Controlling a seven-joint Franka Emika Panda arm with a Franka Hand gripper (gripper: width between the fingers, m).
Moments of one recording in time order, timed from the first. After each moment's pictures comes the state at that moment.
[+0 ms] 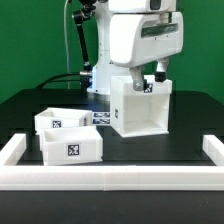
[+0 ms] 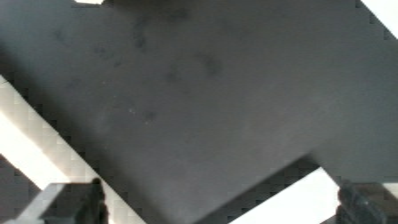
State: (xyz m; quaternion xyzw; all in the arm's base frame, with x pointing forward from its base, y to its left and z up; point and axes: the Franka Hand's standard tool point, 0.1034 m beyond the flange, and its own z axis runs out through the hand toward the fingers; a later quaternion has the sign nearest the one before) arm 0.544 0.029 0.133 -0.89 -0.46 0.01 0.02
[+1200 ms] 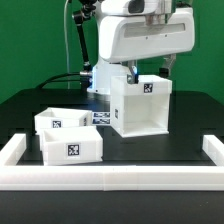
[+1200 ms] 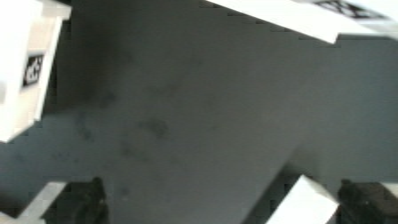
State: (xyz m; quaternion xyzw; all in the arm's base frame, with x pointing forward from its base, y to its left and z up) arm 0.491 0.035 0.131 -0.97 -0.25 0.03 0.03
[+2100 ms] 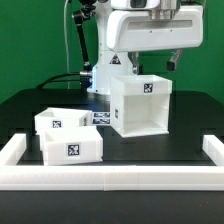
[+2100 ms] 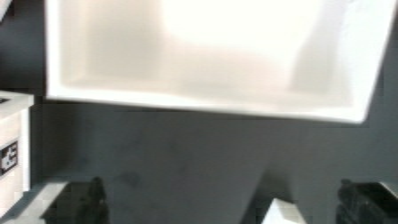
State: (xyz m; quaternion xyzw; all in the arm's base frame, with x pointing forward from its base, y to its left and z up) arm 0.431 0.061 0.142 -0.98 -0.18 0.02 0.01
